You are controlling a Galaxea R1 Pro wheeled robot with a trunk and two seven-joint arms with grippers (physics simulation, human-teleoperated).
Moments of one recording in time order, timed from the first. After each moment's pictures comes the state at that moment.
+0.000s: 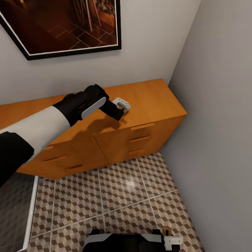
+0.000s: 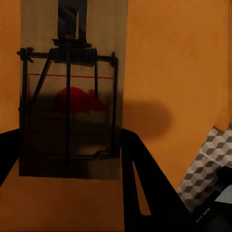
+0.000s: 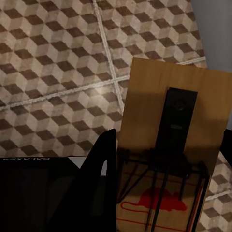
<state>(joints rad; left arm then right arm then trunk) -1.70 0.04 -1.11 -0.70 0.76 0.96 -0.29 -0.40 0.10 0.48 -0.02 -0.34 -0.68 -0.24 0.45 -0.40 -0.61</state>
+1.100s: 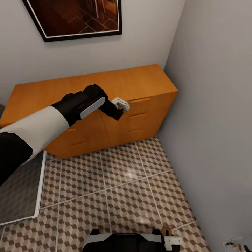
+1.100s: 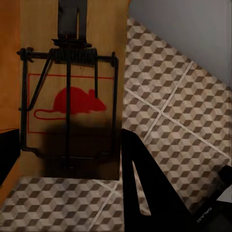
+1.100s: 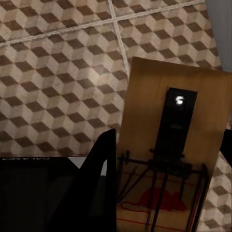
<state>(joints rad) -1.70 0.05 -1.12 -0.71 0.76 0.97 -0.29 -0.40 0.10 0.48 -0.02 -0.34 -0.68 -0.24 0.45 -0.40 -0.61</state>
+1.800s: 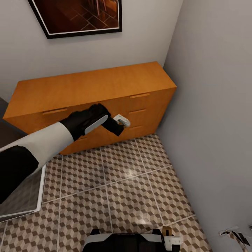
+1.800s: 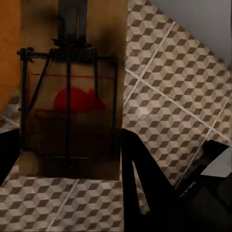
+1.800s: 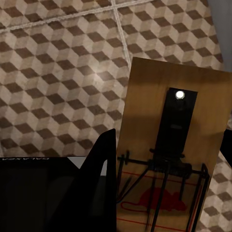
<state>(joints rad) -1.57 0.04 -1.16 -0.71 0.76 0.95 -0.30 -0.40 0.10 0.48 -0.02 -0.34 -0.68 -0.24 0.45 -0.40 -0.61</state>
